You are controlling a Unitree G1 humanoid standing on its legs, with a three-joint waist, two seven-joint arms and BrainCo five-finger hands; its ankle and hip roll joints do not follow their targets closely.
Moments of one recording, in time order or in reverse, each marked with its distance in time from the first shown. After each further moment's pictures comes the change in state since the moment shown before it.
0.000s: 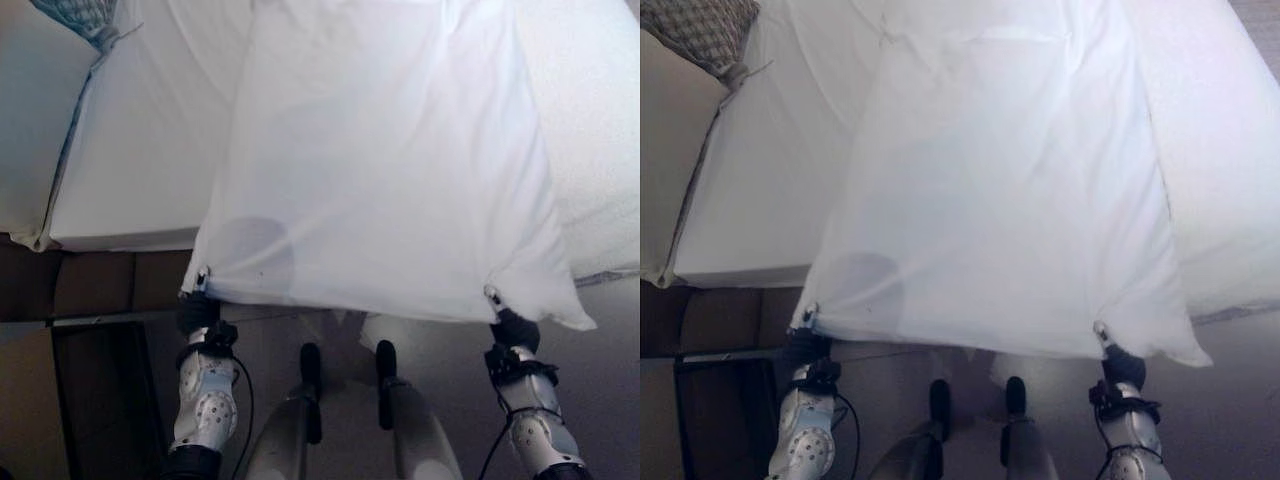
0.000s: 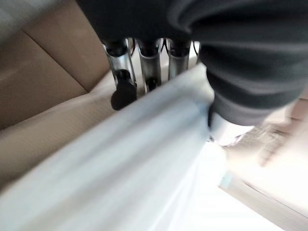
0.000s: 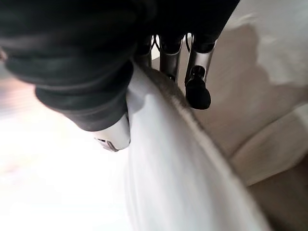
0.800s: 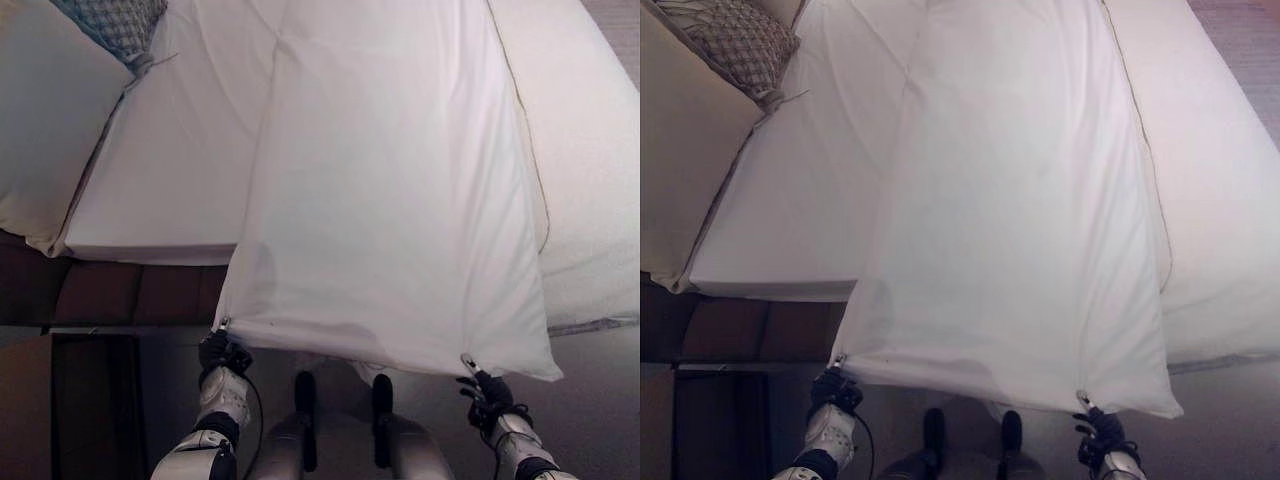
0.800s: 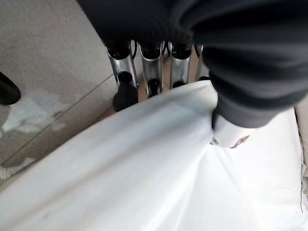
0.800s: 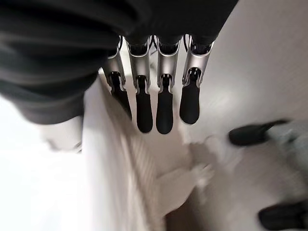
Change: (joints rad) left arm -0.284 -0.006 0.186 0.764 0.110 -0.003 -0.004; right arm -0.113 0.030 0.044 0.660 -0.245 0.067 -0.015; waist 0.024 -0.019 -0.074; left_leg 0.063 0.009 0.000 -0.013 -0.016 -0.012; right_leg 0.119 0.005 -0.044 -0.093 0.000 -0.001
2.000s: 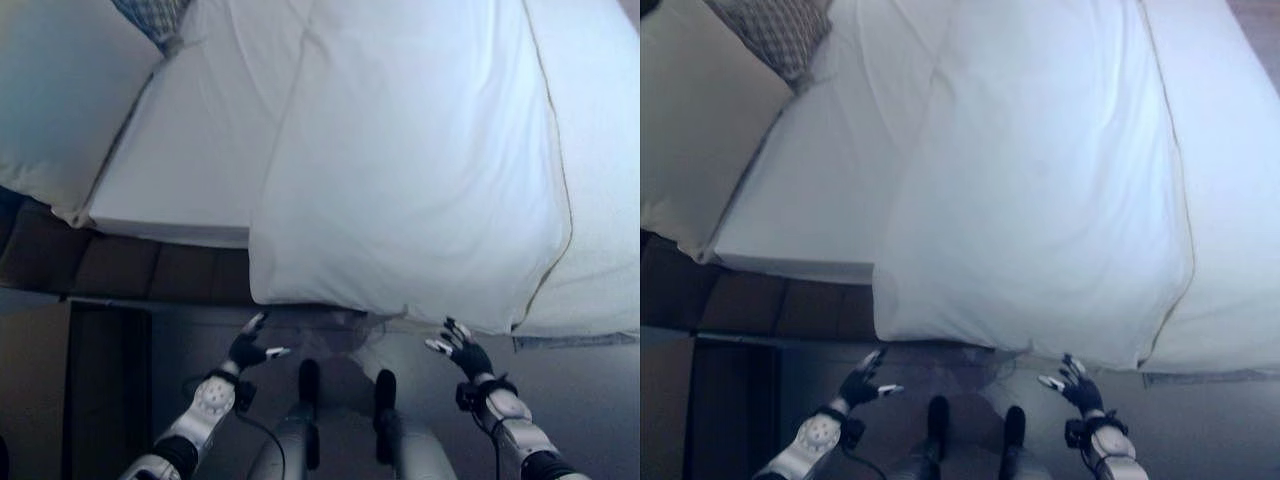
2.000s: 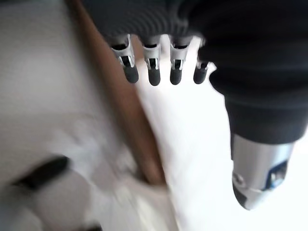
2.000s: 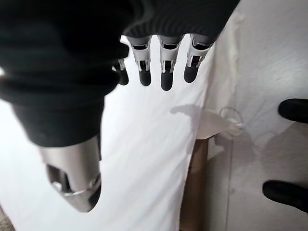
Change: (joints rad) left arm 0.032 0.299 -0.771 -0.366 0.559 -0.025 -0.168; right arm -0.094 -0.105 0.256 -0.413 -0.057 -0.084 0.068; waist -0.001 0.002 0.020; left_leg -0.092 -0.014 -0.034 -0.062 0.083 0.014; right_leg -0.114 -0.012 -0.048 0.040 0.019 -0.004
